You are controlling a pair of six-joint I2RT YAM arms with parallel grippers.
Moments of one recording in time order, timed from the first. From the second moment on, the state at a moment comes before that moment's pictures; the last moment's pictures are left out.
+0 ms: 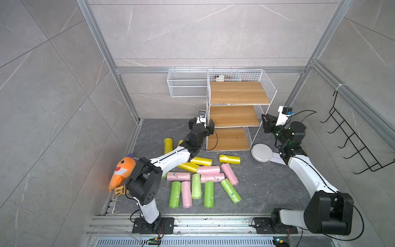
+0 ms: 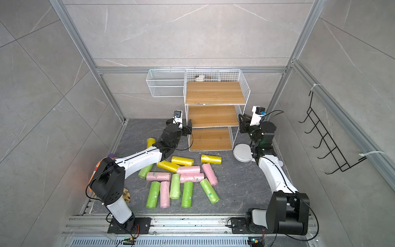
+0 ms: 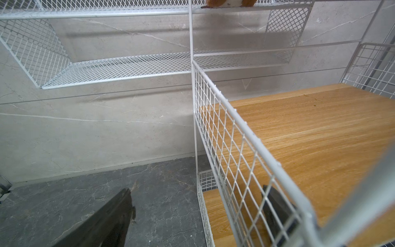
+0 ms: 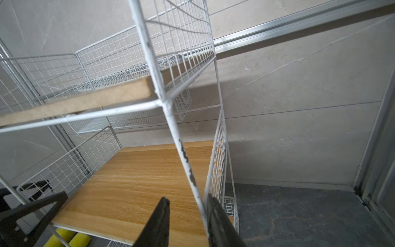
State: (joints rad) left arm -0.67 1.73 1.23 0.39 -0.42 -0.05; right arm -0.07 1.30 0.97 0.34 -0.35 0.23
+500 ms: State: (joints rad) left arm -0.71 1.28 0.86 0.14 -0.16 -0.49; right arm 0.09 0.91 0.89 -0.21 -0.01 0.24
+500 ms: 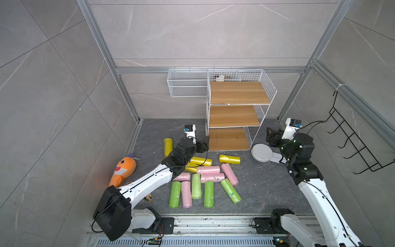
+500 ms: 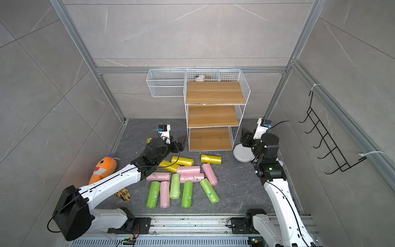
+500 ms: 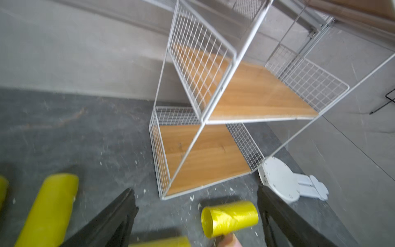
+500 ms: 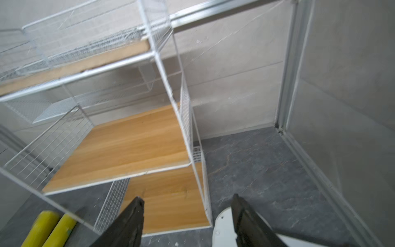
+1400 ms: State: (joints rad) left arm -1.23 1.65 0.95 -0.53 -0.32 -0.95; right arm 0.39 1.05 0.66 -0.39 -0.19 0.40
